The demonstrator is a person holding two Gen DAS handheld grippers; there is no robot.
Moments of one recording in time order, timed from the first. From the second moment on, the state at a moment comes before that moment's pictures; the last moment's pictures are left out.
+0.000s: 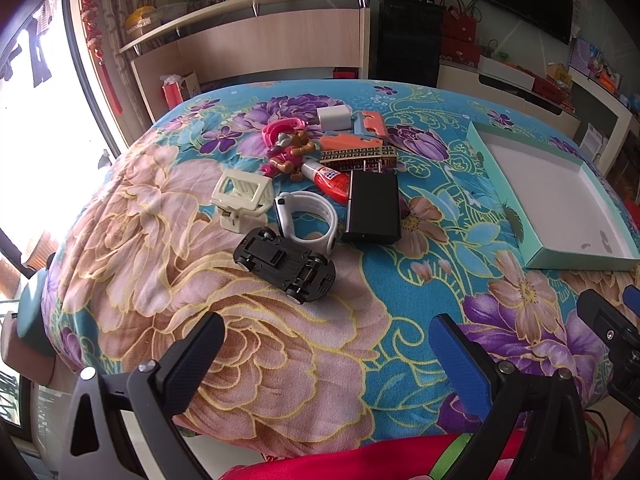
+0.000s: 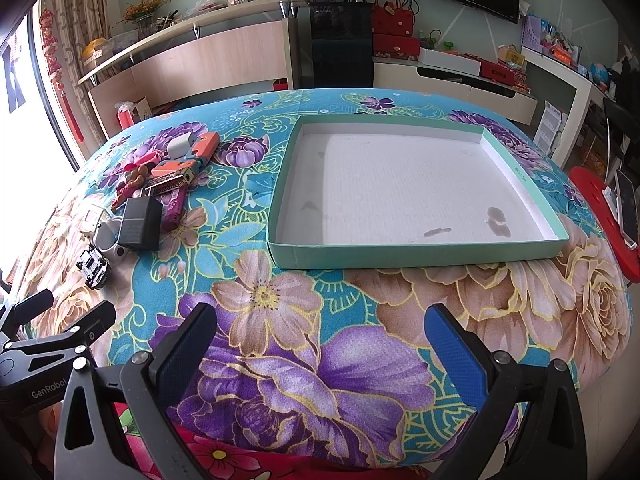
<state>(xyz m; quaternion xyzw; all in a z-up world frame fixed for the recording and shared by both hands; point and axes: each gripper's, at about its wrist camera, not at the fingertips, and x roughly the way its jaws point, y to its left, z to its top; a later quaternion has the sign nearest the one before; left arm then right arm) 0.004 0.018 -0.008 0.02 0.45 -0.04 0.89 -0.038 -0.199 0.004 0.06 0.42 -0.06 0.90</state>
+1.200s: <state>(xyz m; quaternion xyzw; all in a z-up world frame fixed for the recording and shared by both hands) 0.096 0.044 -0.034 0.04 0.46 -0.08 0.88 0.110 -0.077 -0.020 0.07 0.50 0.13 0.85</state>
